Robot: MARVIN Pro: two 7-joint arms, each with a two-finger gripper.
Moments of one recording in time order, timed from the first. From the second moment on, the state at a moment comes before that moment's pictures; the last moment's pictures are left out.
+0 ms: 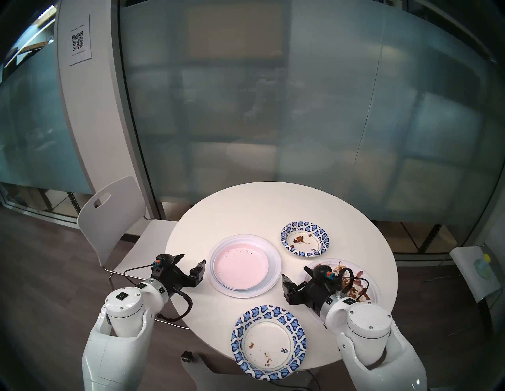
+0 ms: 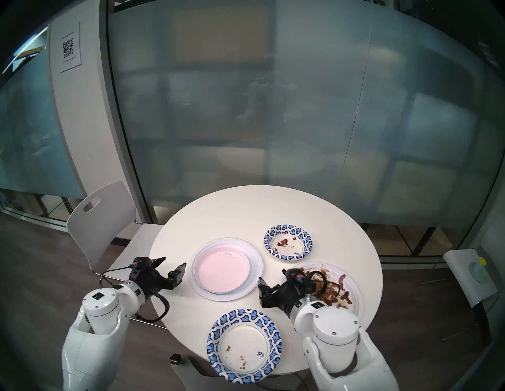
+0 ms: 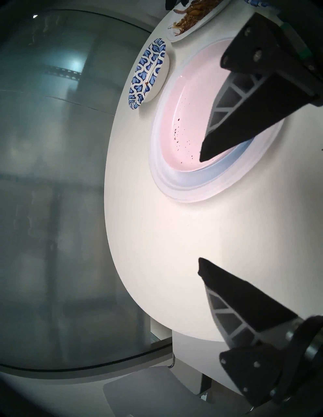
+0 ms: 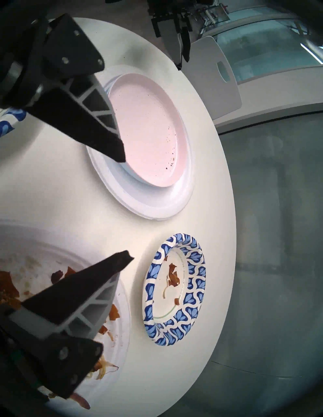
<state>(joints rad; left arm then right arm) 1.87 -1.37 -1.70 -1.81 -0.18 0.33 -0.39 -2.00 -1.31 1.38 -2.12 0.16 0.54 0.05</state>
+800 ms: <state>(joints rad) 1.69 -1.34 -1.65 -1.70 -0.22 0.52 -0.44 -1.78 -1.37 1.35 -1.95 0.11 0.70 0.11</state>
